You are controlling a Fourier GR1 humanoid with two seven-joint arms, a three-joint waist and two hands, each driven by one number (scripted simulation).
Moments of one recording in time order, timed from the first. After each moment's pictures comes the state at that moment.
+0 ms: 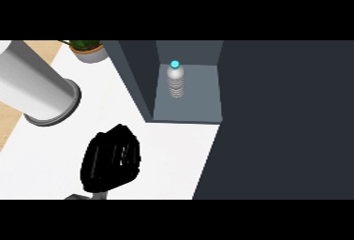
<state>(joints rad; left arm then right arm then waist) -0.03 0.18 -0.40 -1.60 0.52 0.15 -0.42 0.17 -0.56 0.77 -2.49 0.03 -0.33 0.17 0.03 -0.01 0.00</state>
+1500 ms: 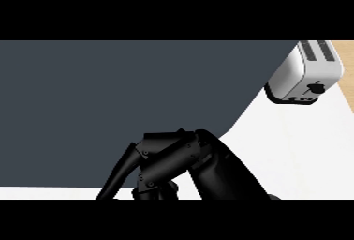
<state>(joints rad) 0.69 0.50 -0.14 -2.07 0.71 -0.15 -0.58 -0.63 -0.02 0.58 -2.08 -0.02 -0.34 0.65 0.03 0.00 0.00</state>
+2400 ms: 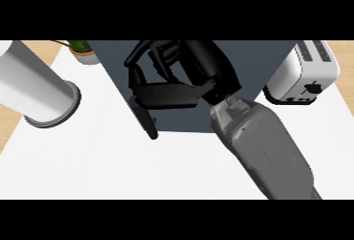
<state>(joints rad) 0.76 0.51 0.02 -2.03 0.79 -0.31 -0.58 -0.87 -0.01 0.27 -1.50 -0.19 -0.11 0.37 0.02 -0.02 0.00</state>
